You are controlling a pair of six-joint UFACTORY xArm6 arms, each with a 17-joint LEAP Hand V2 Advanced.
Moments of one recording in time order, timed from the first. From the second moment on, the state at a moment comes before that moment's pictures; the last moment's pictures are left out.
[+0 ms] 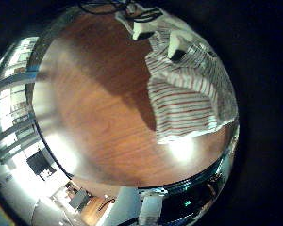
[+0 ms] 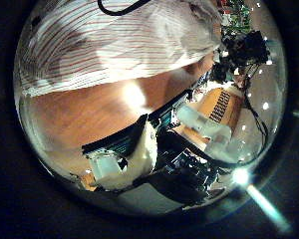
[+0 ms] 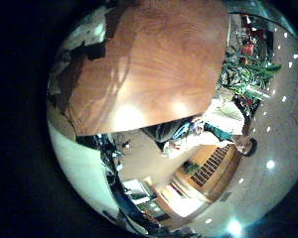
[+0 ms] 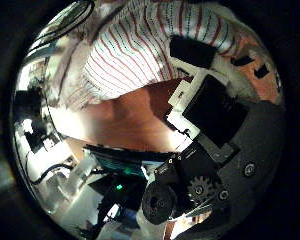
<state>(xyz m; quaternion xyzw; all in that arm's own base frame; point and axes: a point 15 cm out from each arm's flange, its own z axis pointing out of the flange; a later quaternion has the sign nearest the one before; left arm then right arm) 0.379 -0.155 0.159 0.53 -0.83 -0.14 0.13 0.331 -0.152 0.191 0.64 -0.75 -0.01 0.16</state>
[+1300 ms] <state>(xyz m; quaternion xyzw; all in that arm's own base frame) 0.403 -0.035 0.171 0.63 -0.76 -0.08 0.13 0.424 0.117 0.277 0.84 -0.52 0.12 0.06</state>
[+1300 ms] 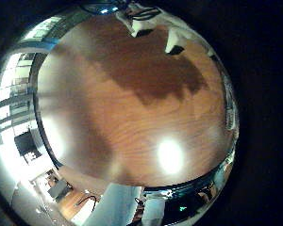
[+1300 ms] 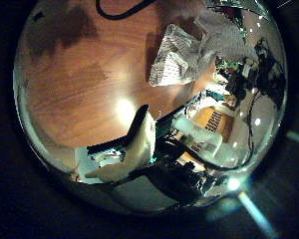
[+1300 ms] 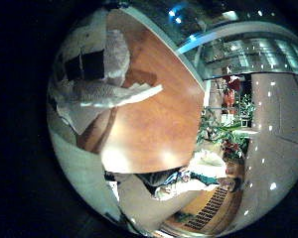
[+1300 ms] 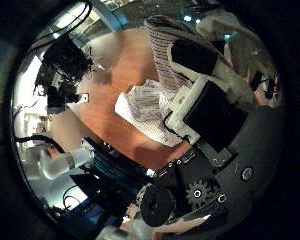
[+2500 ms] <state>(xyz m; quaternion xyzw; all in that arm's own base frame) 0.321 -0.065 0.261 0.61 -0.75 -0.15 0.22 0.369 0.046 0.344 0.82 -0.58 0.03 0.00</state>
